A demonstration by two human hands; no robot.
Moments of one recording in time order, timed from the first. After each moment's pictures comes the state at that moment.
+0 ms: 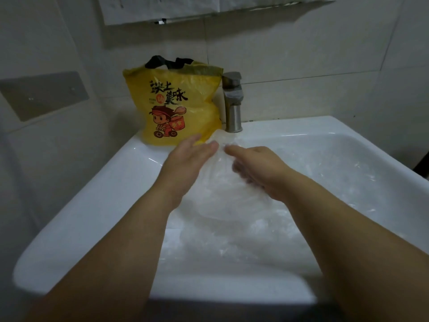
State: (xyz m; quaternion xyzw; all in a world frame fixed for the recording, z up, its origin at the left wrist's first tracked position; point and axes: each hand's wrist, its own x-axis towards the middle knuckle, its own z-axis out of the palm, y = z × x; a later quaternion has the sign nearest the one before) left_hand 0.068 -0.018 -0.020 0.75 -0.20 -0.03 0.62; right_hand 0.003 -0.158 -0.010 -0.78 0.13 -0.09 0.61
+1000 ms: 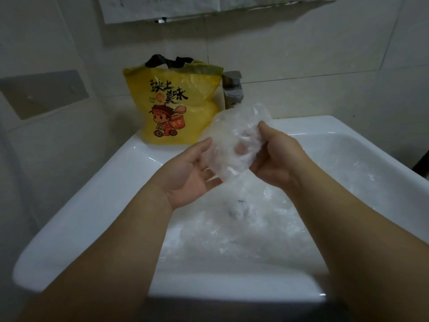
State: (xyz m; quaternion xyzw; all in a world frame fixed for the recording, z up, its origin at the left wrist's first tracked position) left_hand 0.068 -0.016 -0.018 0.51 -0.13 -0.35 0.78; right_hand 0.006 -0.173 0.000 -0.42 0.13 -0.12 0.89
